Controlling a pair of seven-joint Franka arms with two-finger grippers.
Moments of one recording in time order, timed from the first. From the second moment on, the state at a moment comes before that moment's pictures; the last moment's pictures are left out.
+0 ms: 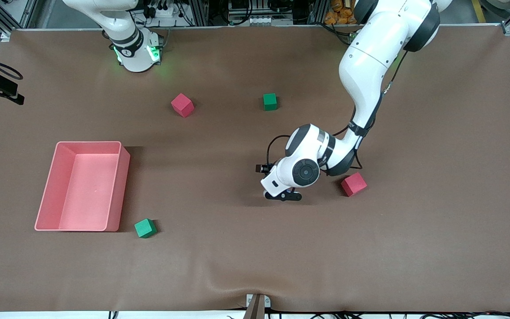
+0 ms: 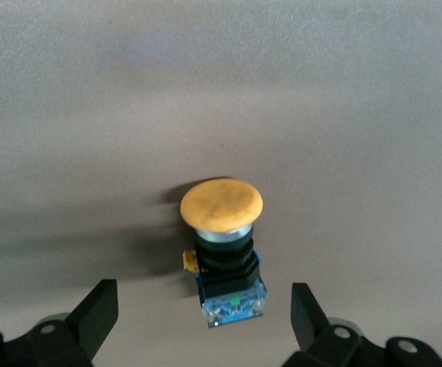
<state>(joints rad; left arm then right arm) -0.52 0.92 -0.14 -1.29 -0.27 2.05 -0.42 -0.03 -0.03 -0.07 -1.53 0.02 1.41 -0.10</state>
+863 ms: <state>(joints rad) -0.53 0.95 -0.14 -1.28 -0.27 2.12 -0.47 -0.02 -0.03 -0.07 -1.50 0.02 1.41 -0.03</state>
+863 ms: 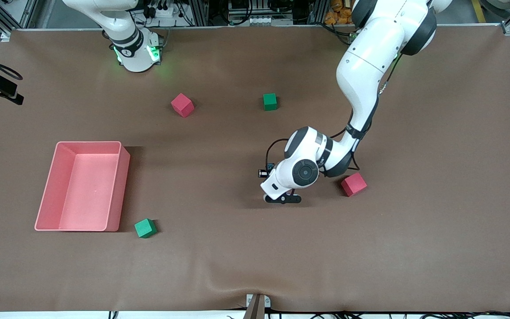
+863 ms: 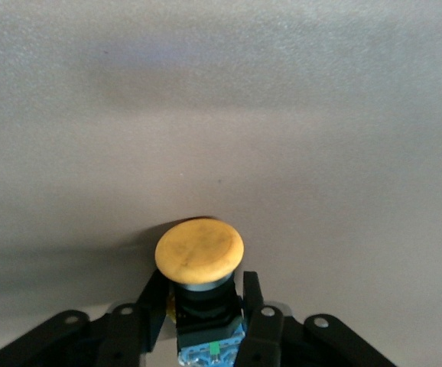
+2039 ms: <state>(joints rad) -0.85 0.80 -0.15 -1.26 0.51 2.13 -1.39 -0.02 -0.03 -0.07 -1.49 0.02 1.41 -0.03</state>
